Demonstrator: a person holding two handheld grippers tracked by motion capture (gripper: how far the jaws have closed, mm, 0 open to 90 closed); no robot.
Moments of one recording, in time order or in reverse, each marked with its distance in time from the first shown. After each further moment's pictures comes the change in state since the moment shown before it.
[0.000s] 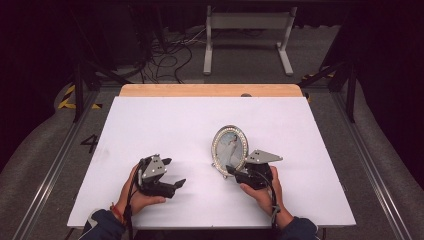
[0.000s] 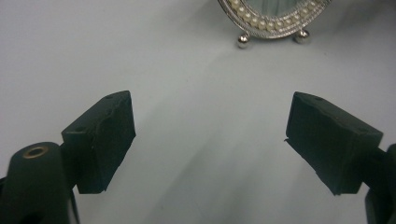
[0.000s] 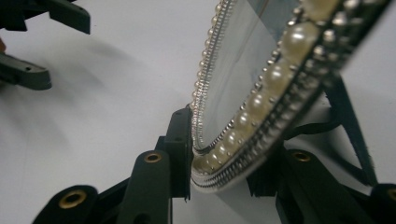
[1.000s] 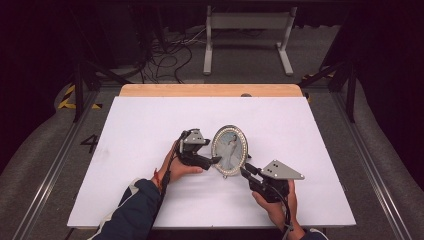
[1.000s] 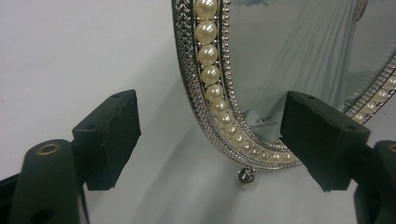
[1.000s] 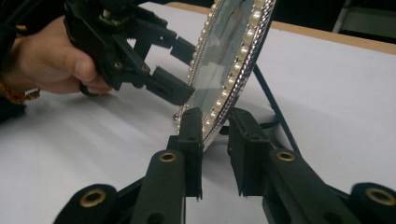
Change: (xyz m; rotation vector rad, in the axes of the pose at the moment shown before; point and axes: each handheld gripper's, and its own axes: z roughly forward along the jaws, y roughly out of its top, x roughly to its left) left arm 0.011 0.068 0.104 -0.018 -0.215 -0.012; right arm 0.018 -0.006 -0.053 -0.126 -0.135 -0.018
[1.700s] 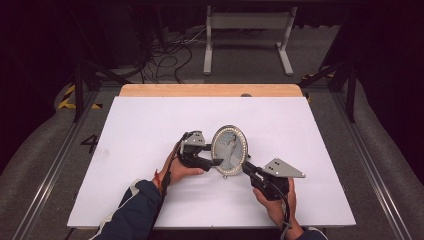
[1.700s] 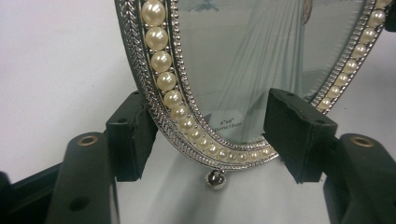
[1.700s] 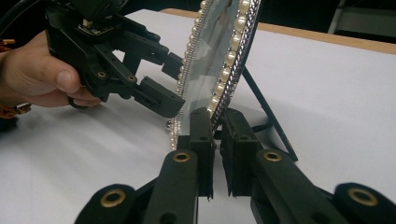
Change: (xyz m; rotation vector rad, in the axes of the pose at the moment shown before) left arm -0.004 -0.001 -0.004 -0.005 -0.080 0.017; right arm -0.004 0.000 0.003 -0.014 -0.008 0.025
